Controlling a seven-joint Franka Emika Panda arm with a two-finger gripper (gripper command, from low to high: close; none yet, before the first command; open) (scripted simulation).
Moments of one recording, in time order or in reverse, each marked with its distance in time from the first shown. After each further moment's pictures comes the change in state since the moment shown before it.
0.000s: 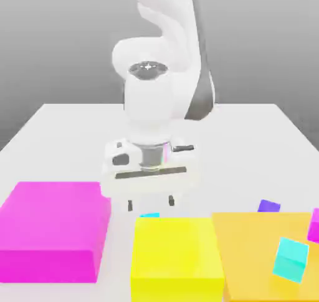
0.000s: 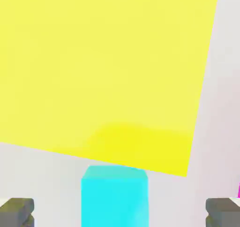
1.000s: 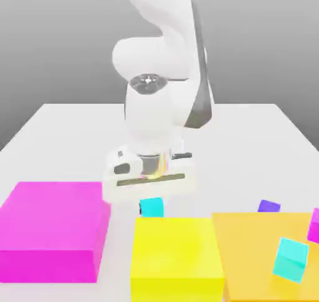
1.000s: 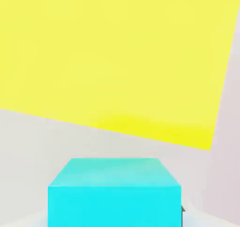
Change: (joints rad) arm -0.087 -0.068 0.053 0.004 -0.031 -0.110 0.054
